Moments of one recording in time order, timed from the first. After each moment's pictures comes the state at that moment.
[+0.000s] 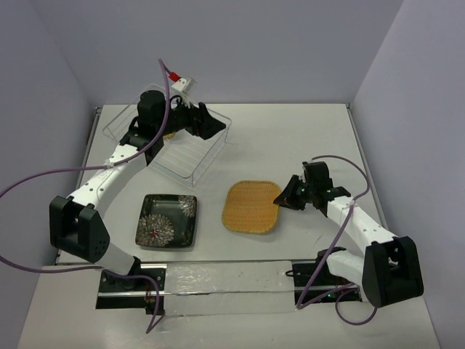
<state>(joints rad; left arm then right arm) -0.41 1.52 1.33 0.04 0.58 -0.27 0.20 1.11 0.55 -0.34 -0.37 0.70</state>
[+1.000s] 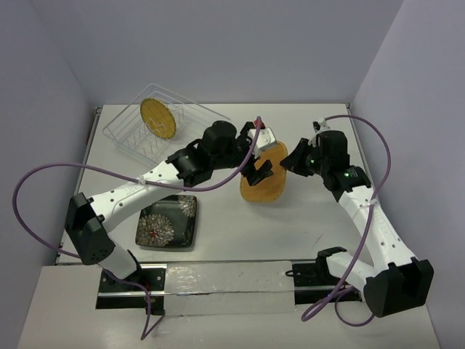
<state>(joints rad) -0.95 1.58 1.44 -0.20 0.24 0.22 0.19 1.04 0.95 -0.47 -0.29 0.55</state>
